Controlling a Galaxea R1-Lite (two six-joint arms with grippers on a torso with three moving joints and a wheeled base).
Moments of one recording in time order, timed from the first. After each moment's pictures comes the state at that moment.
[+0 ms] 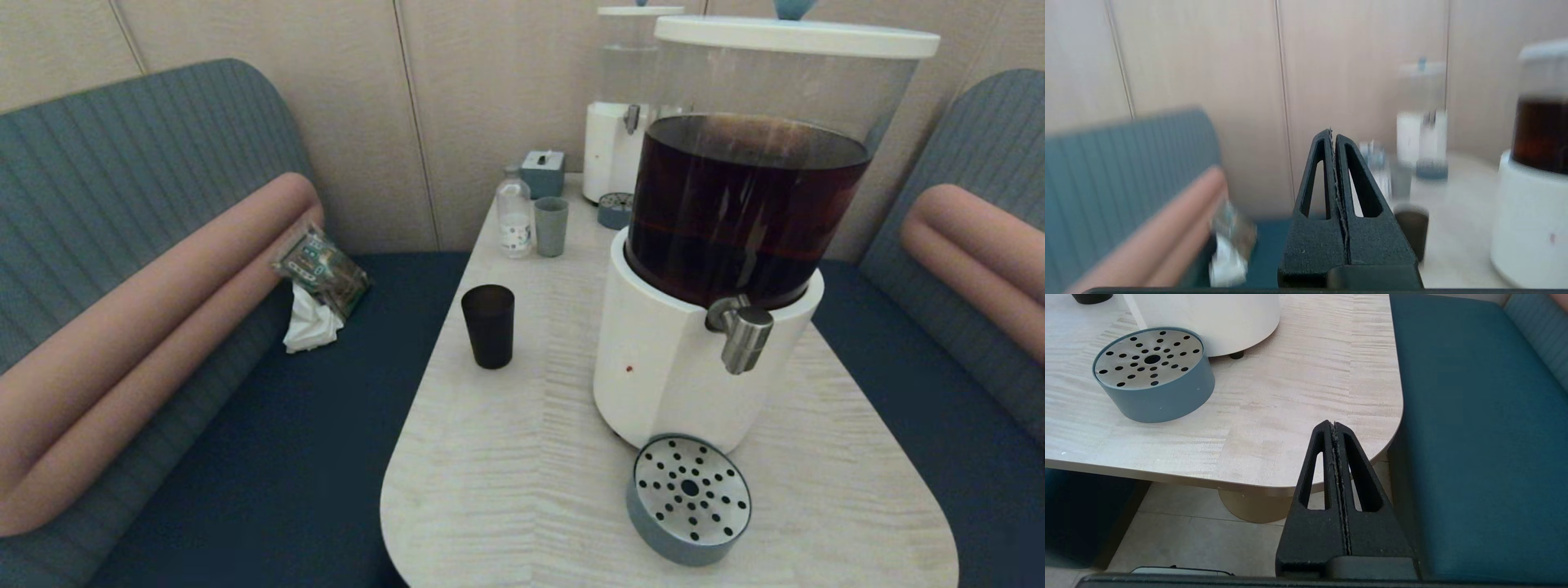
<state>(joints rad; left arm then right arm) 0.08 0.30 -0.27 -0.66 -0.12 -0.01 0.00 0.00 -0.04 0.09 0.01 0.02</state>
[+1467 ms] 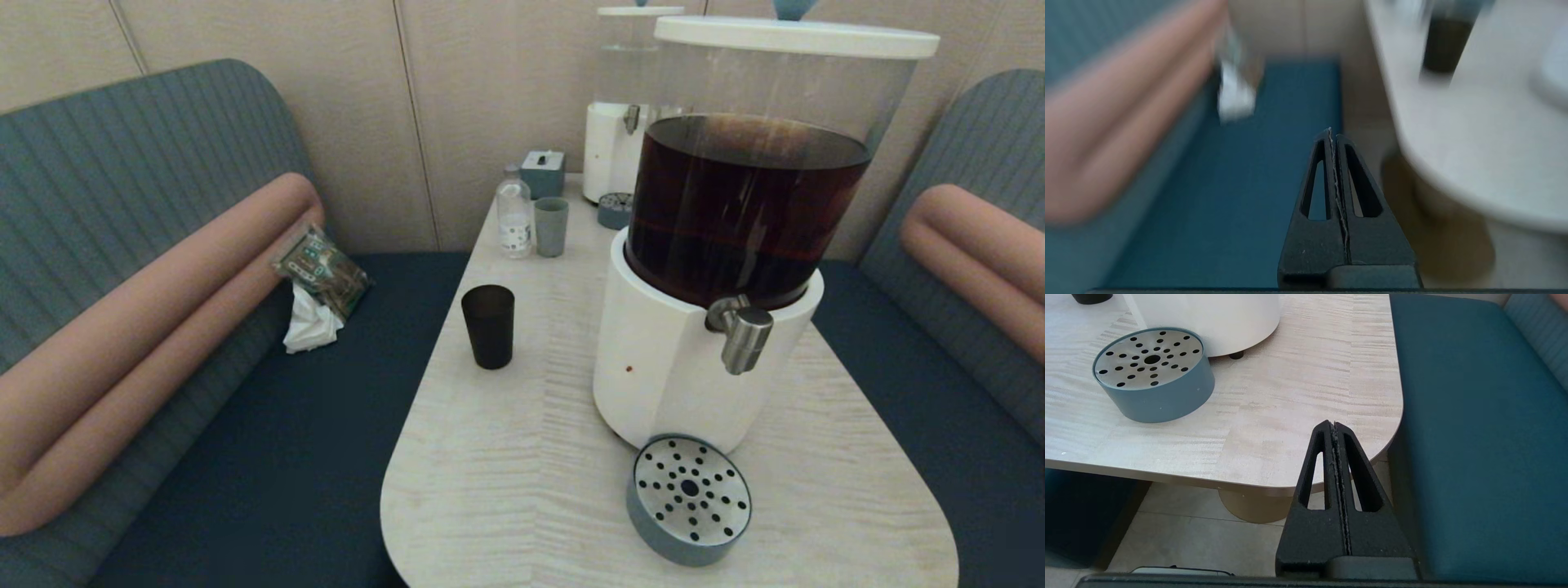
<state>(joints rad) 0.02 0.00 0.00 -0.07 -0.01 0.03 0.00 0.00 -0.04 0.09 0.01 0.02</state>
